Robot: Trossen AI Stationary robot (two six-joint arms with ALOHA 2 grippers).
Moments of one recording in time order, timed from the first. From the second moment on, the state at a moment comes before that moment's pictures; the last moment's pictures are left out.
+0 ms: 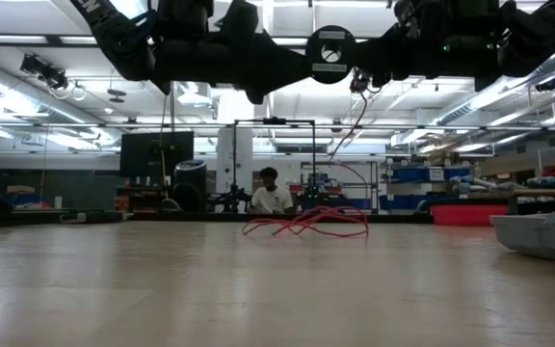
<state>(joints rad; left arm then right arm) 0.18 1.60 0.78 0.83 0.17 0.04 -0.27 1.19 0.47 0.79 -0.32 -0.15</state>
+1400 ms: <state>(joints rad) 0.16 1.60 0.80 0.83 -0.19 -0.14 -0.22 0.97 0.47 0.32 0.07 -0.12</state>
